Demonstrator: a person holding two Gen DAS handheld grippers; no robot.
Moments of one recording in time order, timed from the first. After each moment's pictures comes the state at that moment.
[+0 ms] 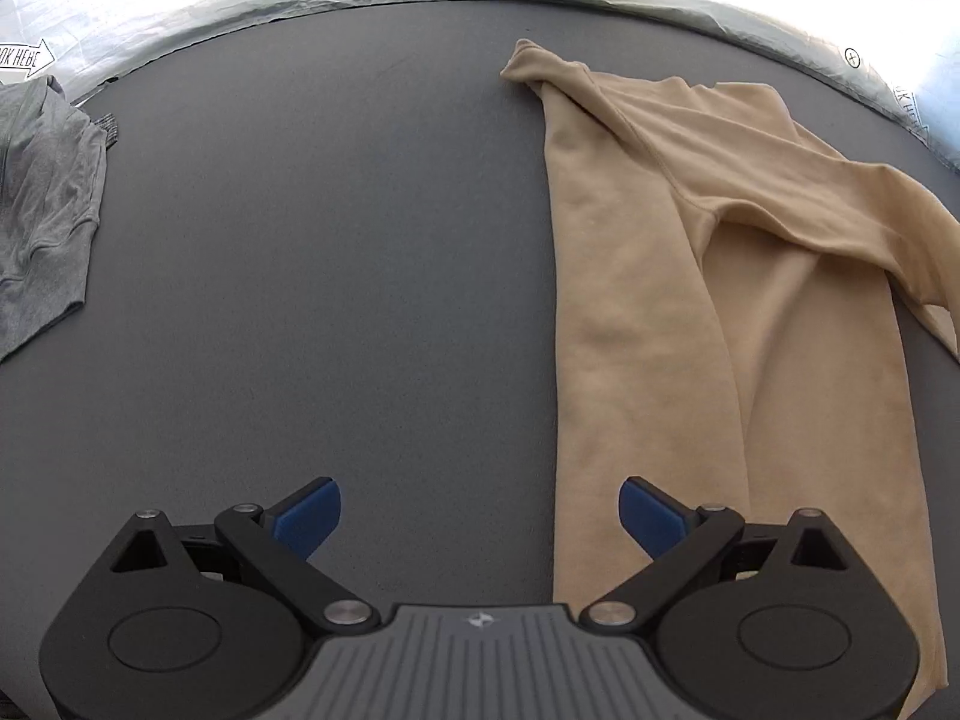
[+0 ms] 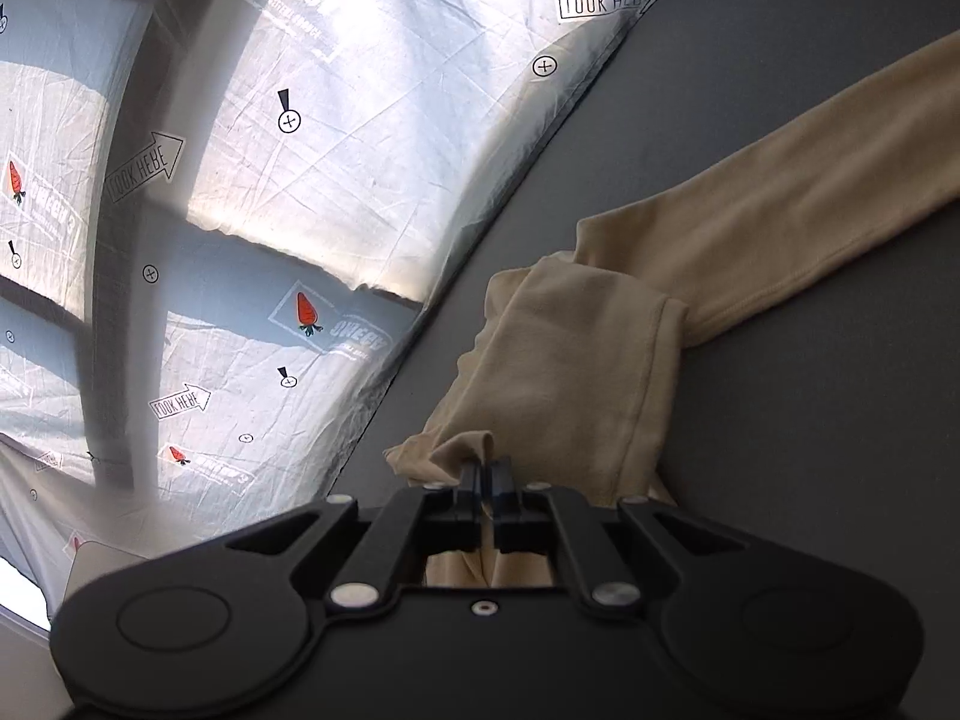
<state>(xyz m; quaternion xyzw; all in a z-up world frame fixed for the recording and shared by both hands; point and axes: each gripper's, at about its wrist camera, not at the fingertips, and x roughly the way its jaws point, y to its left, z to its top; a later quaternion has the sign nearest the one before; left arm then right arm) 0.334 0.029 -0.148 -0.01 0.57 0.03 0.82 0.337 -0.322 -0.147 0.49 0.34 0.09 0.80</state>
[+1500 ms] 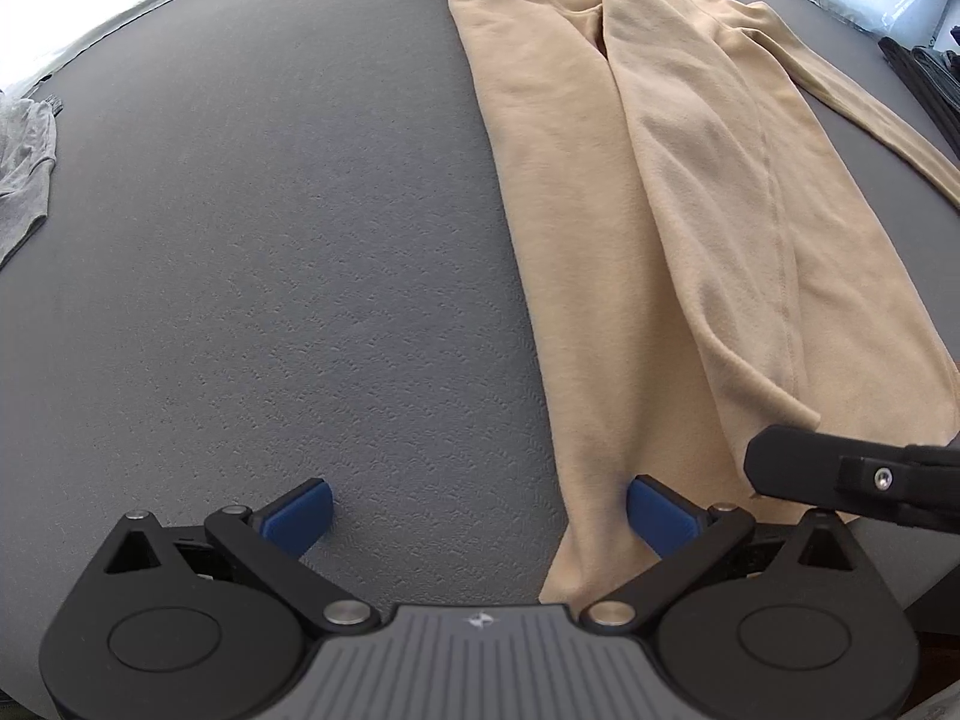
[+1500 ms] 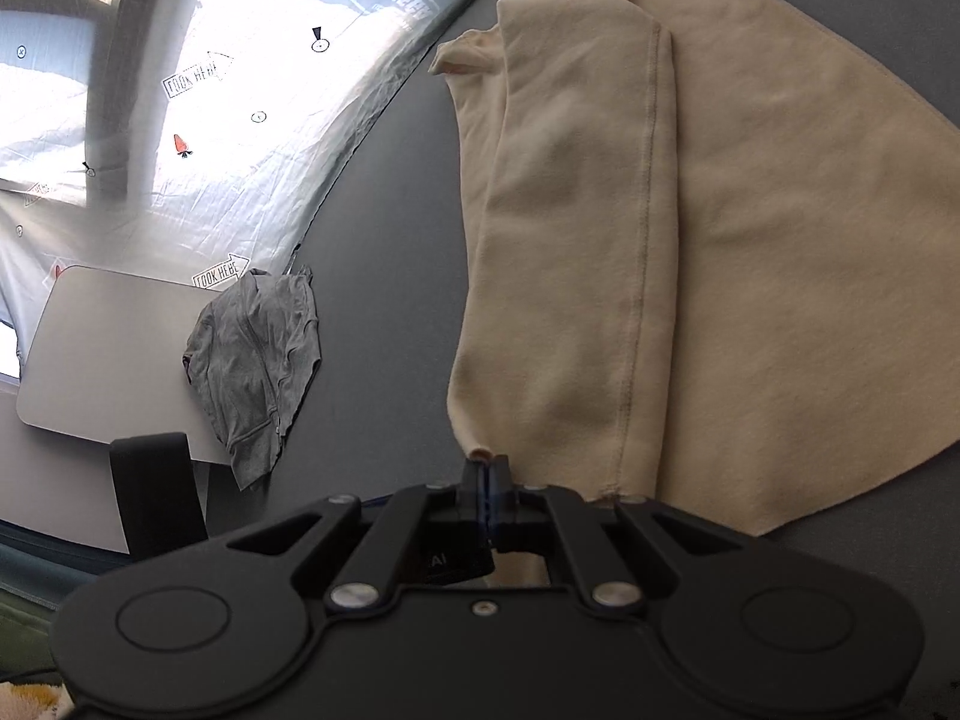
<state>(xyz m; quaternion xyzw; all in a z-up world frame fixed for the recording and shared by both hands) 0.254 0.027 -0.179 0.04 0.59 -0.06 0.81 0.224 -0.174 -0.175 0.40 0.49 0.20 0.75</state>
